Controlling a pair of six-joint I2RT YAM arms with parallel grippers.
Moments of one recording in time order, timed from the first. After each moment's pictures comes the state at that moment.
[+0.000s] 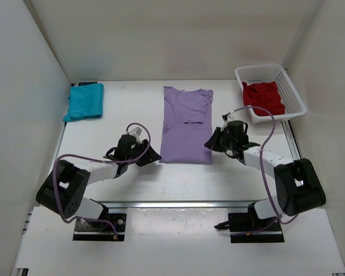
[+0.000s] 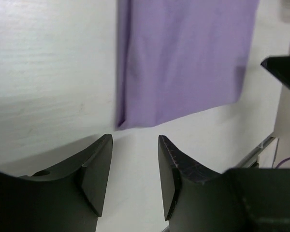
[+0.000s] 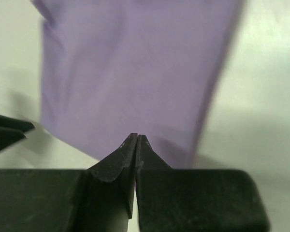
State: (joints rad) left arm -0.47 1.42 0.48 0.30 0.27 -0.79; right arm 0.30 1.43 0.68 0.13 -0.29 0.52
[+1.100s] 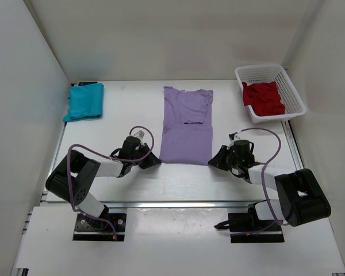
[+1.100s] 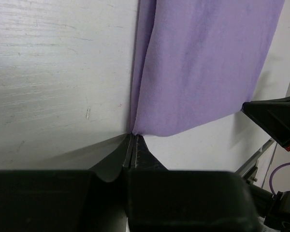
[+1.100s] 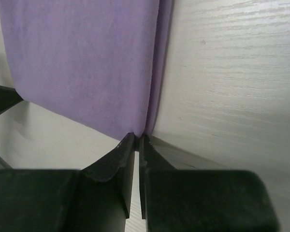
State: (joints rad) left arm -0.49 1.56 0.47 0.39 0.27 -0.86; right arm 0.26 1.32 0.33 0.29 -0.37 0.60
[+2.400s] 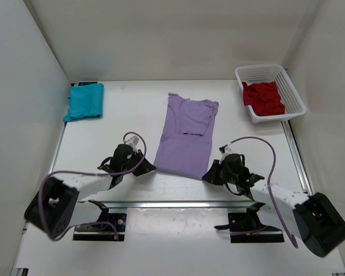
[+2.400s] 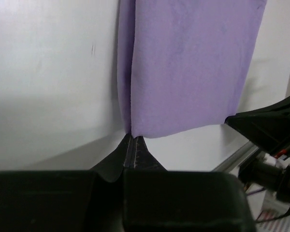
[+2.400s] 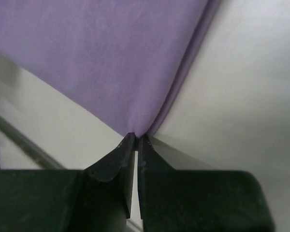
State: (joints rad) left arm -0.49 1.28 0.35 0.26 0.26 -0.81; right arm 0.51 1.07 0.22 0.15 -0.25 0.65
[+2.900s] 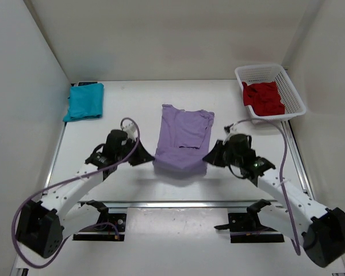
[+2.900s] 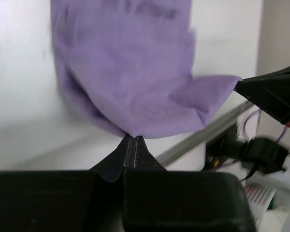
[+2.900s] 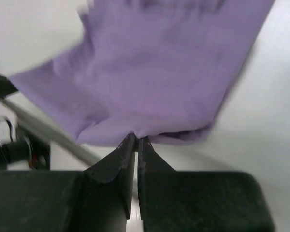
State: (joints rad) left arm -0.50 0.97 0.53 -0.26 0.33 -0.74; right arm 0.56 0.89 0.48 -0.26 -0.21 0.70
